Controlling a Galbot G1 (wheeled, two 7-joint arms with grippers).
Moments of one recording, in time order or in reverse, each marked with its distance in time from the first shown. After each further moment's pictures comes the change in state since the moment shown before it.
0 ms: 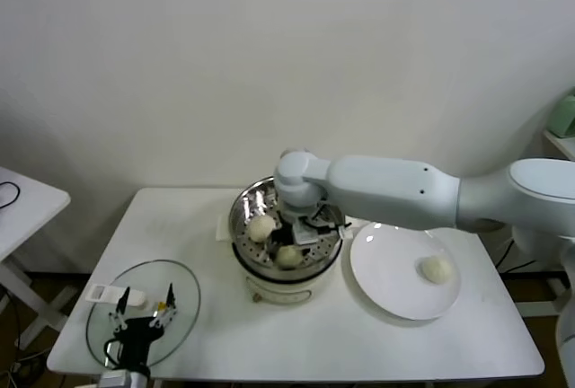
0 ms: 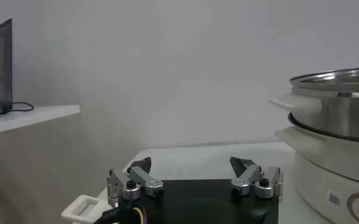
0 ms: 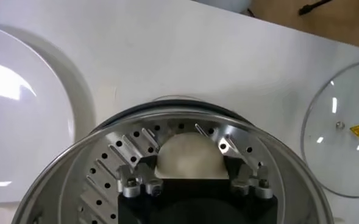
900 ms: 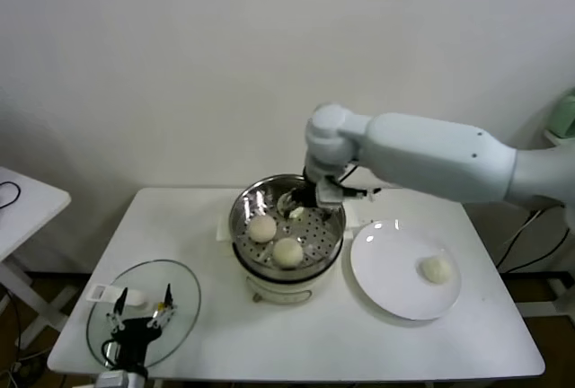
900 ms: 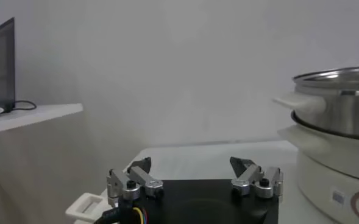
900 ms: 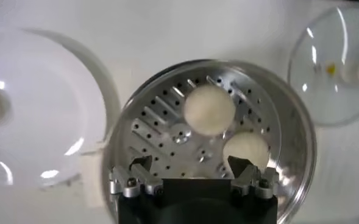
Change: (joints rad) left arm 0.003 0.010 -0.009 -0.008 -0.013 0.003 0.000; right arm 0.197 -0.172 -0.016 0.023 0.223 -0.118 -0.014
